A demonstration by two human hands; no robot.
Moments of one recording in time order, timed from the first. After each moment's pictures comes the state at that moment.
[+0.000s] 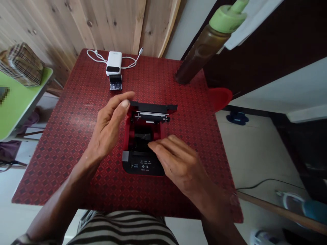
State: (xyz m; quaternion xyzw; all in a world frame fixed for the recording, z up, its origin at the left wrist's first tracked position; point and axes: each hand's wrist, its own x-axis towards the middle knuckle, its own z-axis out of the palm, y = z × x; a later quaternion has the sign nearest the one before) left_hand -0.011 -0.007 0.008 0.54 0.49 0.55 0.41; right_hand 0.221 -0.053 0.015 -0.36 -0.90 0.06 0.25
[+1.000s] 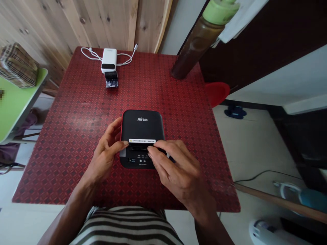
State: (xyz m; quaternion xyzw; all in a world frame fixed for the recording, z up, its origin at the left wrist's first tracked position) left_hand -0.002 -0.070 -0.020 0.33 0.48 0.52 0.62; right_hand 0.220 -0.085 0.009 -0.41 -0.86 0.01 0.30
